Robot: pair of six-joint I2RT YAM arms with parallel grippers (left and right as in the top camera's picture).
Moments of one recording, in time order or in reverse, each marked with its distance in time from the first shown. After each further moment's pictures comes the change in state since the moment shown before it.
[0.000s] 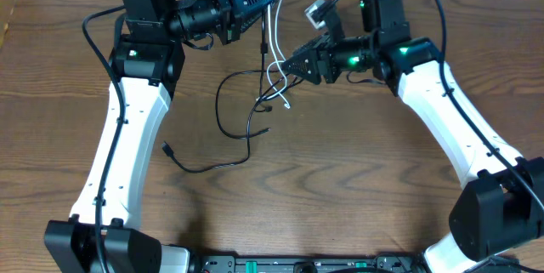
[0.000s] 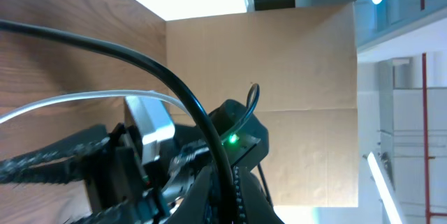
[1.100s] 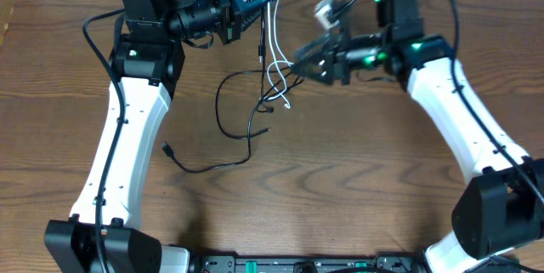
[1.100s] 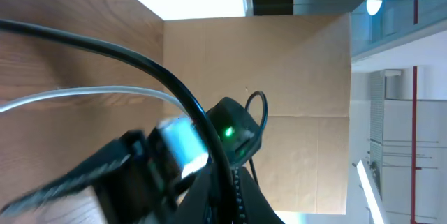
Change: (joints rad) left arm 0.000 0.001 0.000 0.013 -0.008 -0.063; right arm -0.036 0.002 0.000 -0.013 -0.256 -0.171
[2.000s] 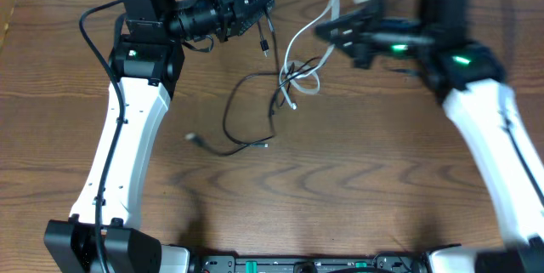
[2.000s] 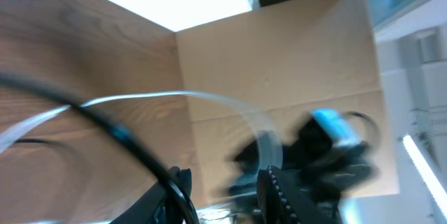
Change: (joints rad) left arm 0.000 0.000 0.000 -0.044 -0.002 0.264; right arm -0.118 -0.265 -0.002 0.128 0.187 0.281
